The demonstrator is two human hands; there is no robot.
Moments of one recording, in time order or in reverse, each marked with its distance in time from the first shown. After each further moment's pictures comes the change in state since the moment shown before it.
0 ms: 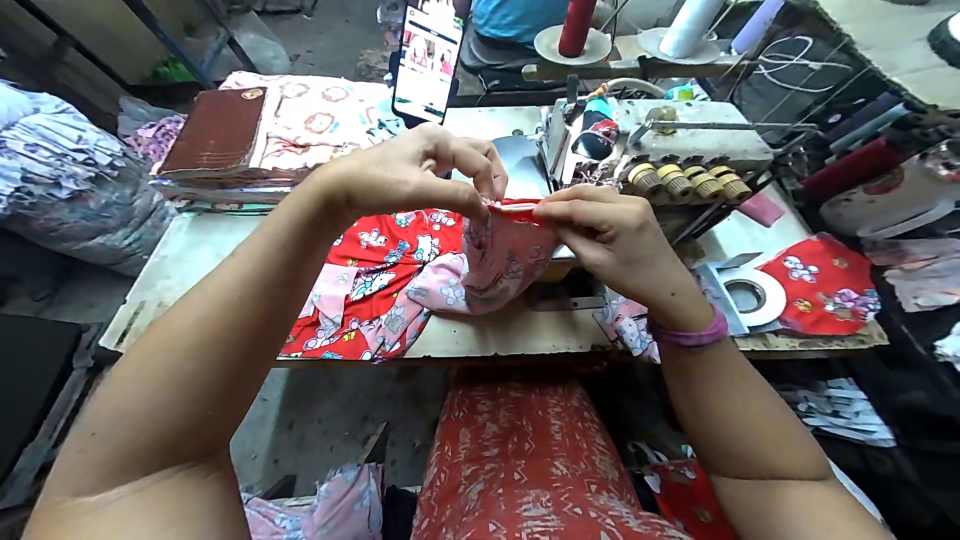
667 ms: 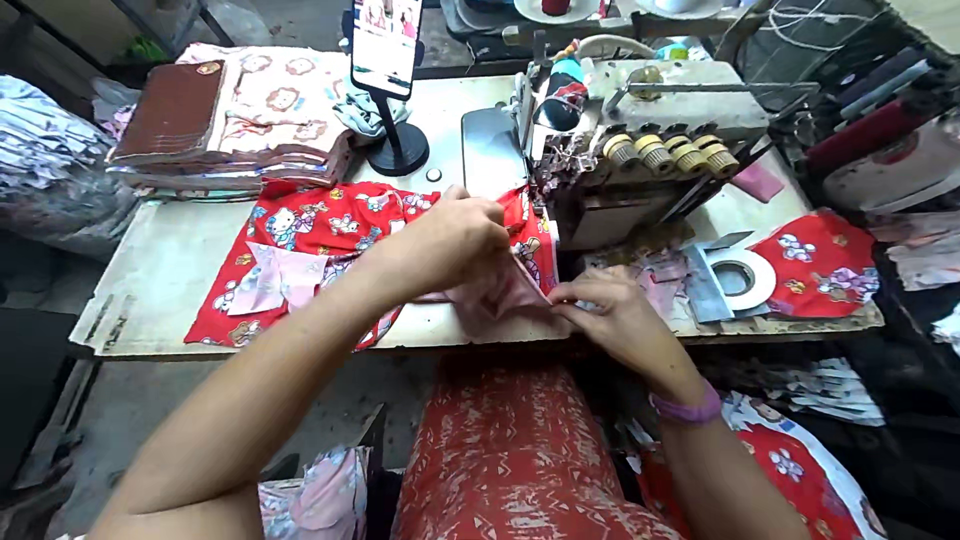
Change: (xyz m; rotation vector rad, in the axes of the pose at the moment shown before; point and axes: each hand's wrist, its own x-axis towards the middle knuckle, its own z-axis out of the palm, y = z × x) left_hand 0.024 -0.024 0.099 0.555 -0.002 0.029; right_hand -0.118 0.006 0.007 0.091 -0.103 0.407
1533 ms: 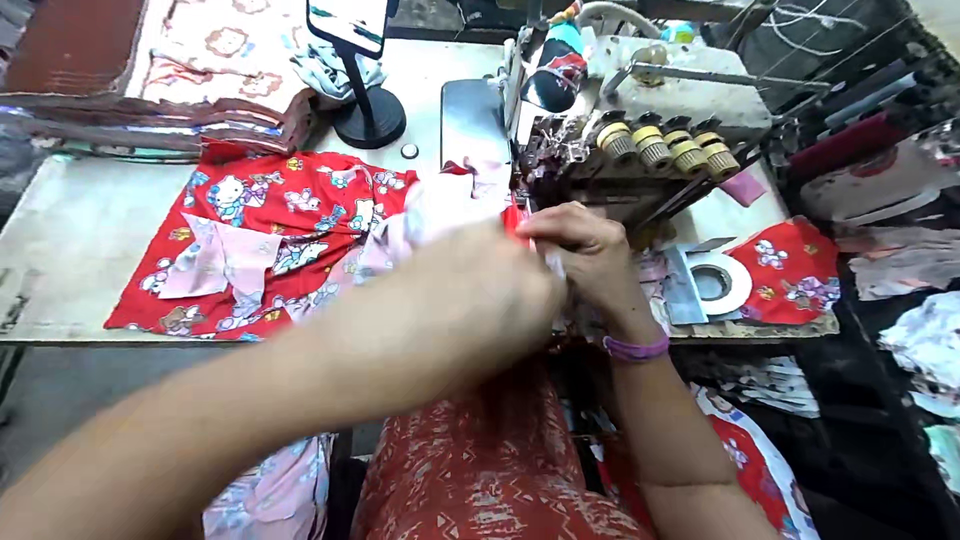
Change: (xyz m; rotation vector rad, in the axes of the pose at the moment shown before) left_hand 0.015 0.073 -0.012 0.089 0.098 0.015; right_hand 0.056 0.016 -0.004 0.127 0.123 -0.121
